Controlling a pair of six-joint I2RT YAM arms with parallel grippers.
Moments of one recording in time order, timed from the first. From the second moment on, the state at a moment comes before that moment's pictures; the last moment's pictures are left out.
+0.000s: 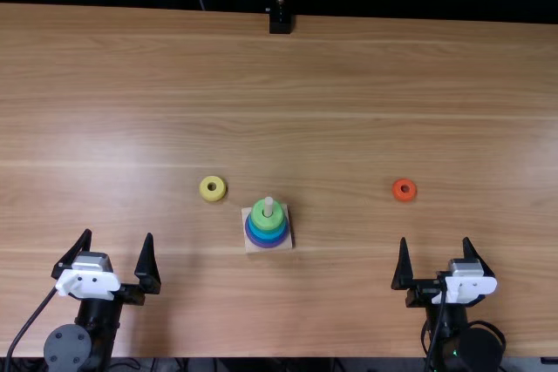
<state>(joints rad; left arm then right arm) -0.07 0.01 0.02 -0.06 0.03 -0.15 0.04 0.01 0.03 -0.09 0.04 -0.08</state>
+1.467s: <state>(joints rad) -0.05 0.44 0.51 -0.35 0.09 0.08 0.04 0.01 0.03 -0.09 0.04 -0.08</state>
